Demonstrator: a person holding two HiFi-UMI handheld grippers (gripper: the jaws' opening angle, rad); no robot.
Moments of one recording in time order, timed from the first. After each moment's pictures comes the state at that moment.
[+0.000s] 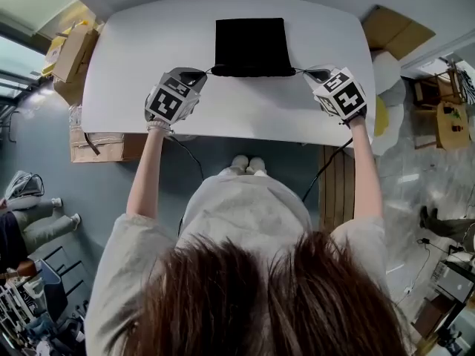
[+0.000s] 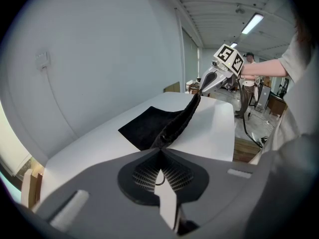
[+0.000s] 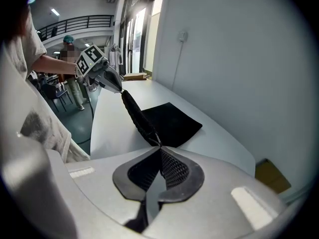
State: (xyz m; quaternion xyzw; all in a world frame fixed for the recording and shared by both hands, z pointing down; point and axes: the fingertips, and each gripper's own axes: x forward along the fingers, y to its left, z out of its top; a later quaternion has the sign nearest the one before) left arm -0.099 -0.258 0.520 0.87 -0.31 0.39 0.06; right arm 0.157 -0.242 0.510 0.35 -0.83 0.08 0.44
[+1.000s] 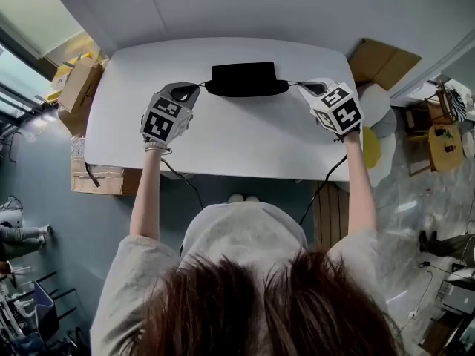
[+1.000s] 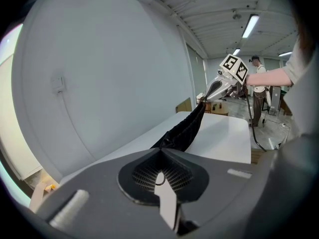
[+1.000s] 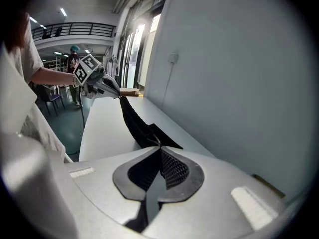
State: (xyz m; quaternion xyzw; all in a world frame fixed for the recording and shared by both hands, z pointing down) left arm -0.093 -0.307 0.434 0.87 -0.38 0.31 0.00; right arm 0.170 -0.288 0.430 0.39 -0.84 0.03 0.37
